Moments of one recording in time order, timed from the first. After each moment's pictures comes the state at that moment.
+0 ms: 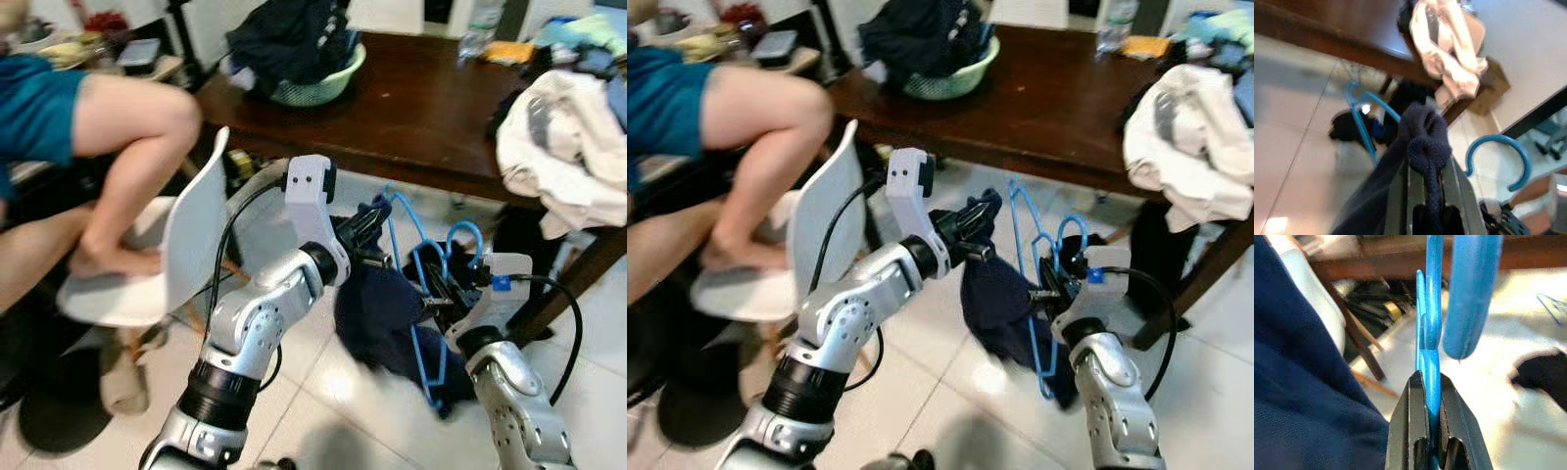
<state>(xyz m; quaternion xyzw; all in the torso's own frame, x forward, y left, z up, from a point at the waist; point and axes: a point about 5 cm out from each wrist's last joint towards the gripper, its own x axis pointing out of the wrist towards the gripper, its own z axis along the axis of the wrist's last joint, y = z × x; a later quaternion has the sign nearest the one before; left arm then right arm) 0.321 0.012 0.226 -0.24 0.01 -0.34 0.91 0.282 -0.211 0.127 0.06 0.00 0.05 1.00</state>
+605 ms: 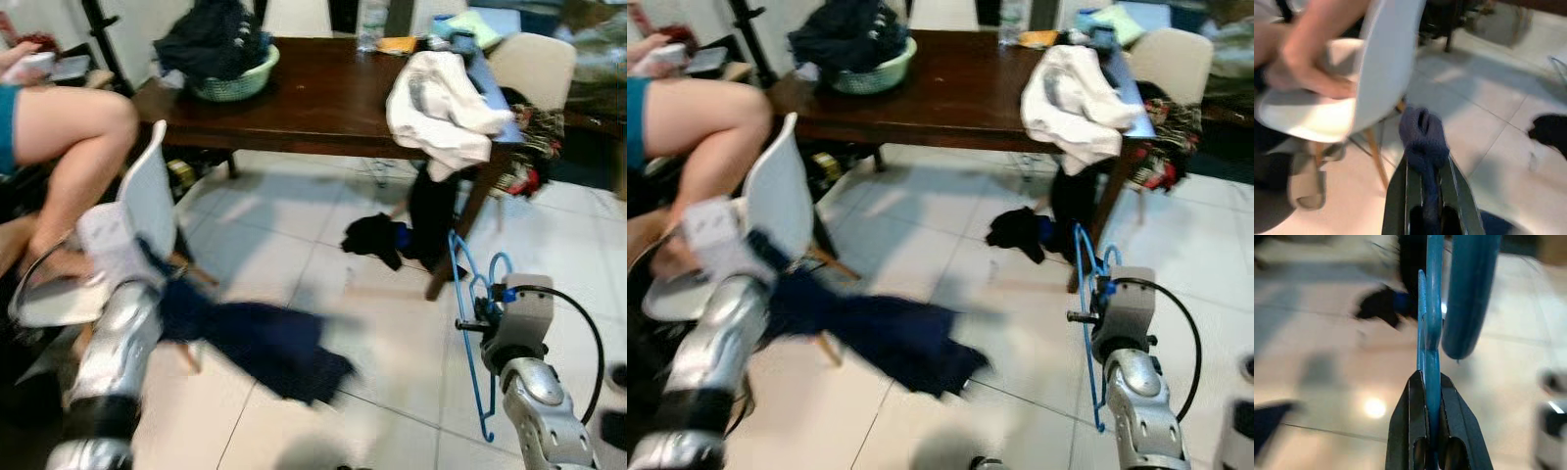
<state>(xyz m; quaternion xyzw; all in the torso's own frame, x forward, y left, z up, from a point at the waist) 0.311 0.243 0.112 -0.09 0.06 0.20 0.97 0.274 -0.265 0.089 -0.03 0.12 -0.12 0.99</state>
